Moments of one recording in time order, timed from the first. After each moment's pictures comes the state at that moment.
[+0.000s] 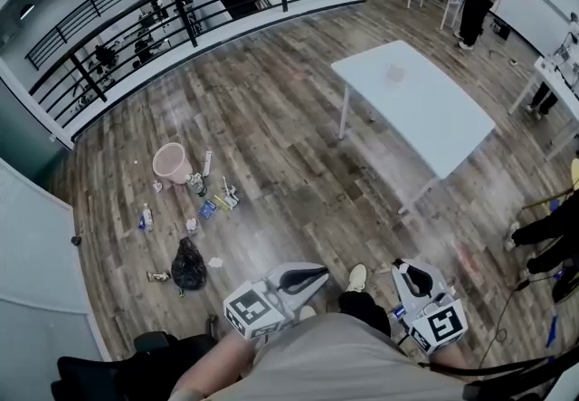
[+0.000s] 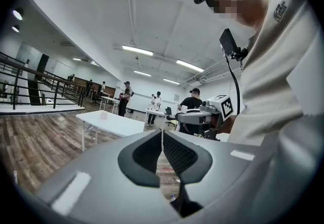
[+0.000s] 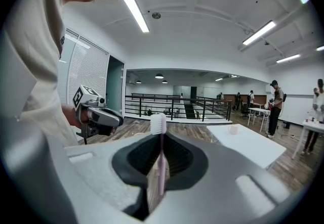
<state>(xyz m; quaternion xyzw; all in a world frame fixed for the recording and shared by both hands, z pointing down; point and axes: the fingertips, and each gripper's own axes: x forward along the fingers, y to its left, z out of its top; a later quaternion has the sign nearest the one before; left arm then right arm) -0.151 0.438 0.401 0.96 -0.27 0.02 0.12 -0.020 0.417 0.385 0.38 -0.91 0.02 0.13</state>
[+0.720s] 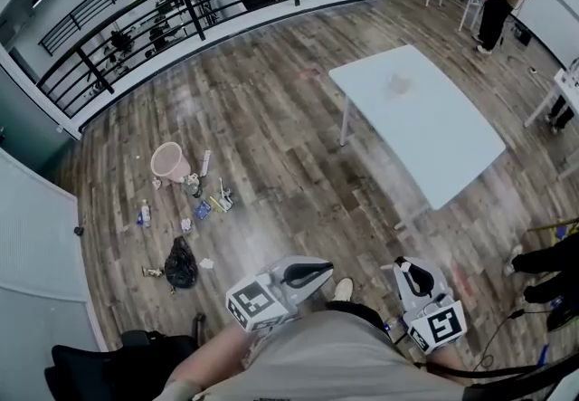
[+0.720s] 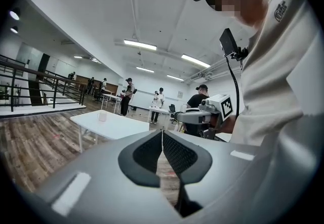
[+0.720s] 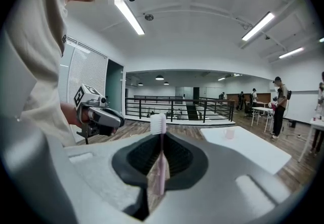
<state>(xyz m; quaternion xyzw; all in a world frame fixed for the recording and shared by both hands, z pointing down) -0.053 0.303 0.396 0.95 -0.28 0.04 0.12 0.071 0.277 0.383 0.36 -0.93 0.02 0.12</state>
